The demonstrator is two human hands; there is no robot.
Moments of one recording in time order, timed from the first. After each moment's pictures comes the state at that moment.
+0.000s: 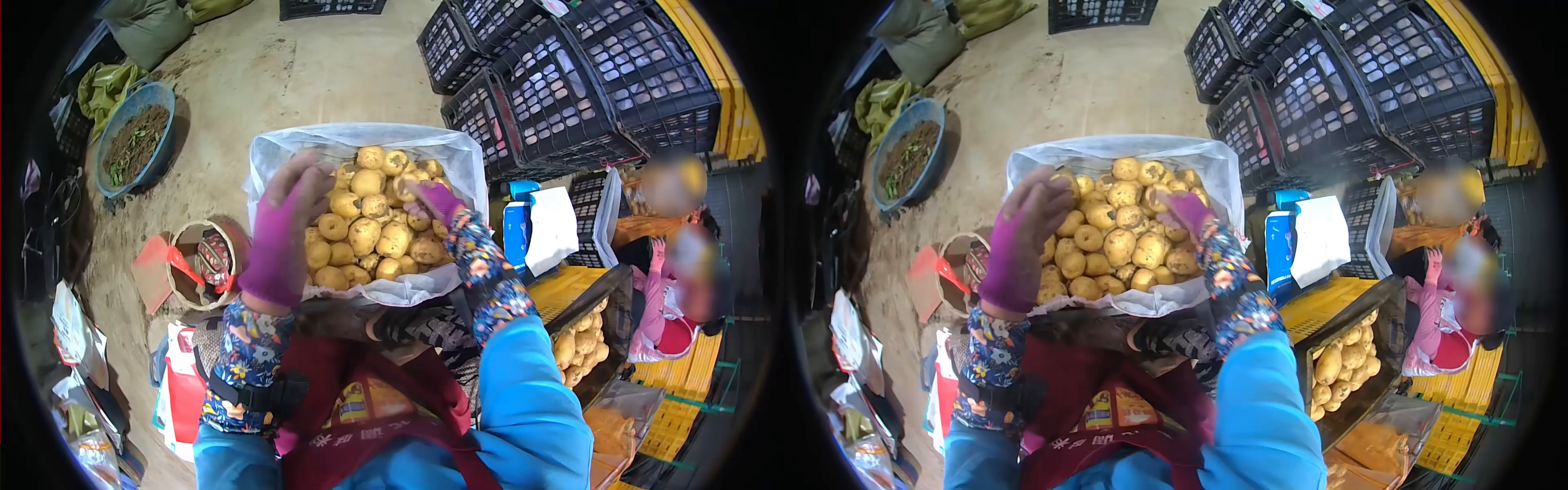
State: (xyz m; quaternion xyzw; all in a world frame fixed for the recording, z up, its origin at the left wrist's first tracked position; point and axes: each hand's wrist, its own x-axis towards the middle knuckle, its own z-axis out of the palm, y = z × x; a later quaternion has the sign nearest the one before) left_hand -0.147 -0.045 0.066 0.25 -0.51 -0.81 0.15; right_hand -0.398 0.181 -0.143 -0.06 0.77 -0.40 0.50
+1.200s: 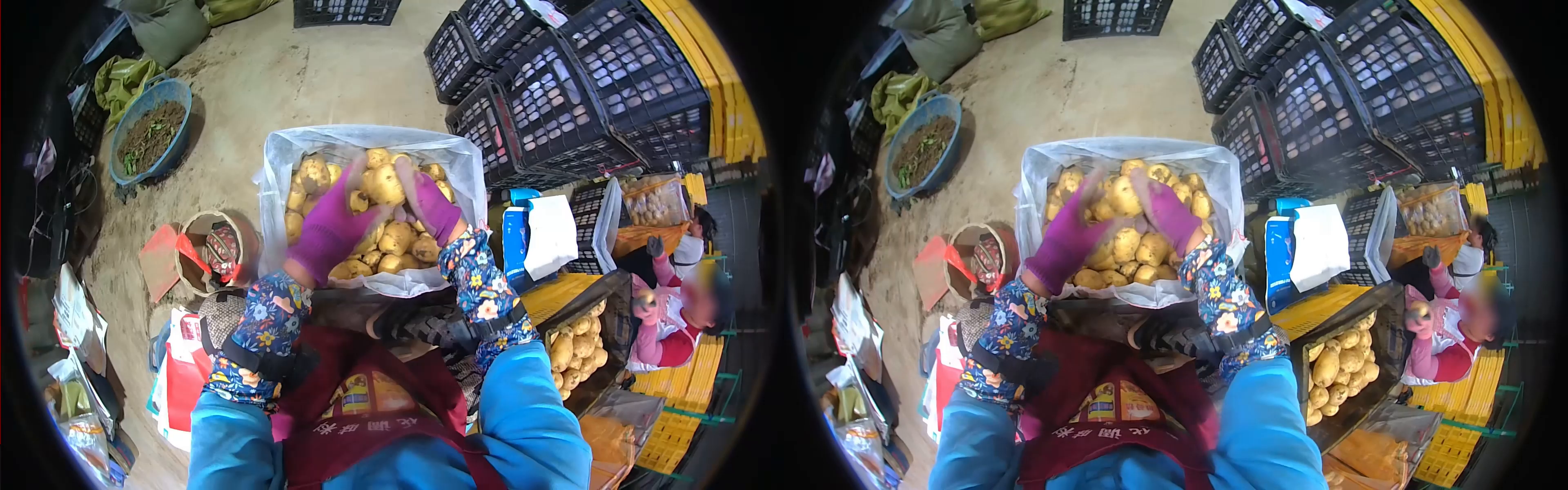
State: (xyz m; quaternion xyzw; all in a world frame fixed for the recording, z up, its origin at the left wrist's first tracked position) left_hand -0.163 -0.019 -0.004 0.06 -0.79 -0.57 0.24; right_hand -0.296 0.125 0.025 -0.20 0.75 -0.49 0.41
